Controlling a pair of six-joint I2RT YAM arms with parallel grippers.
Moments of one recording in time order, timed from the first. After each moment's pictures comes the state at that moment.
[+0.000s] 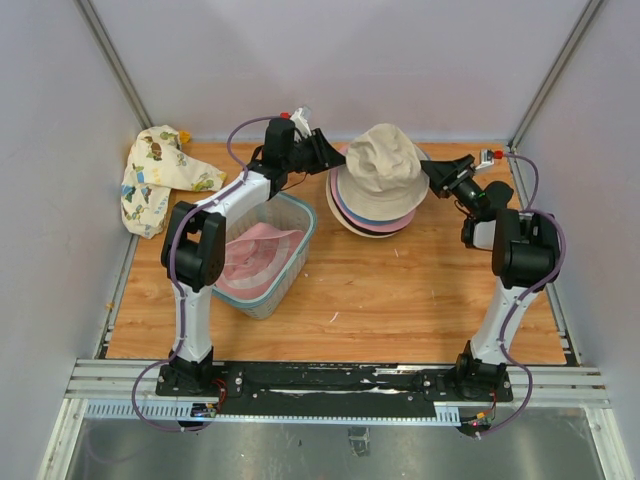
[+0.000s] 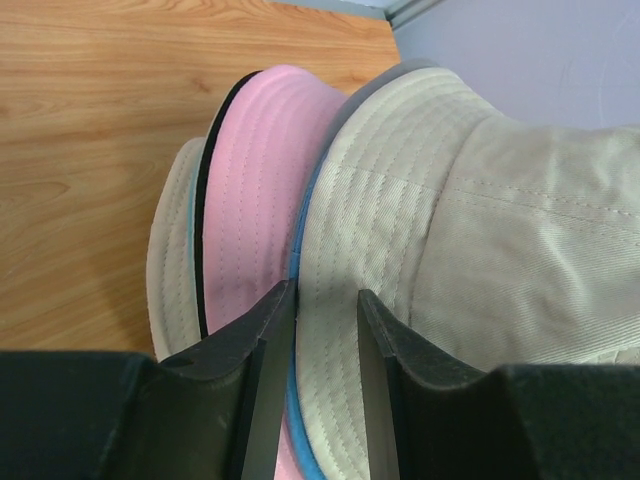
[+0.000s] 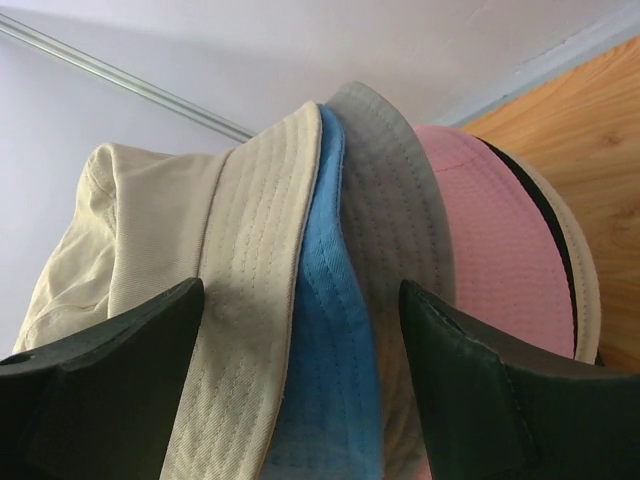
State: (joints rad) left arm -0.40 2.07 1.64 0.13 0.44 -0.72; right arm -0.14 2.01 0.94 1.34 -0.79 1.31
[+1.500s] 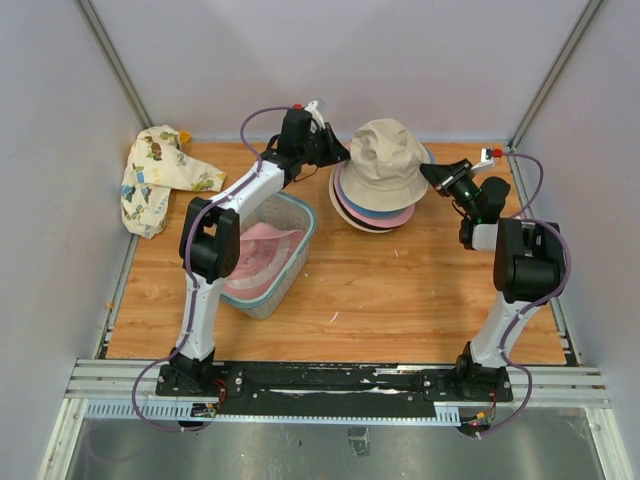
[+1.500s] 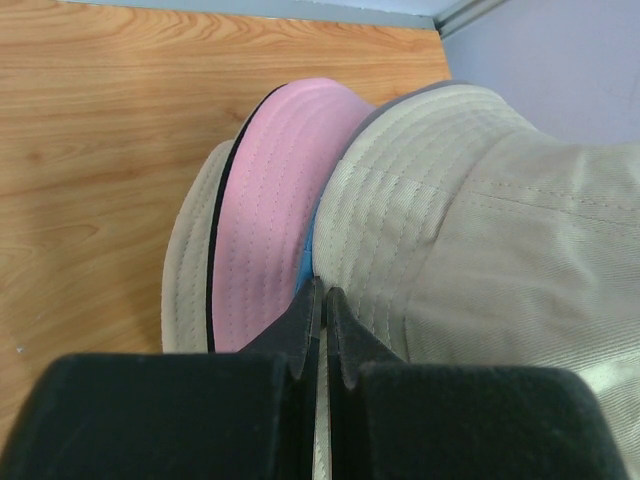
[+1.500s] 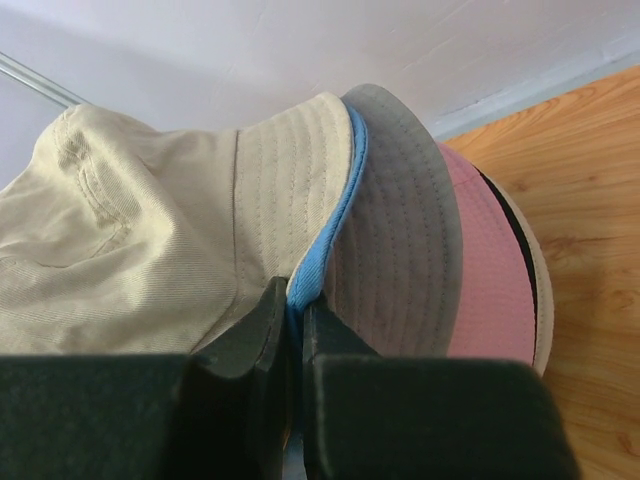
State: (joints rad) left arm -0.44 2.22 1.90 -0.06 0.33 -0.63; right arm -0.10 1.90 0.88 1.13 -0.64 1.01
